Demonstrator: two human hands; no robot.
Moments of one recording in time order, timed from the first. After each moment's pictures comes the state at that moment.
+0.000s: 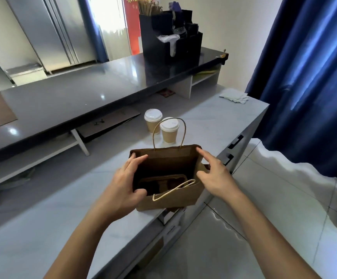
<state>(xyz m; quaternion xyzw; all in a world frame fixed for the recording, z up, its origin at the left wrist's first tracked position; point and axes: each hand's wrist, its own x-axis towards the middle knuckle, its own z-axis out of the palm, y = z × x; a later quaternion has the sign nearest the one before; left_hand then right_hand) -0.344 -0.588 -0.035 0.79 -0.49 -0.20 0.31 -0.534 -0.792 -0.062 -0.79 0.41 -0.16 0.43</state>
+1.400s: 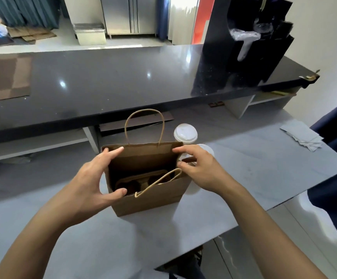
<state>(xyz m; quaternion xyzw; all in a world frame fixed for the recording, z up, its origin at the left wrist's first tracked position) -0.228 -0.639 -0.035 0.88 -0.33 -0.14 0.32 -0.329 -0.926 -0.038 -0.89 0.16 -0.02 0.43</state>
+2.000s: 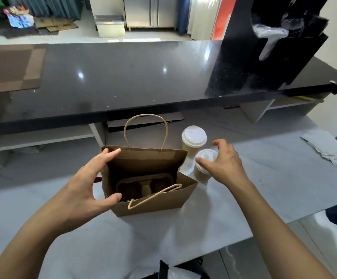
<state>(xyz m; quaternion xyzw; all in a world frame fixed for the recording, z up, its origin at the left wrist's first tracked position) -0.232 -0.636 -0.044 0.88 -0.29 -0.13 0.36 -0.296 -0.997 -0.083 -0.91 0.33 -0.01 0.25</state>
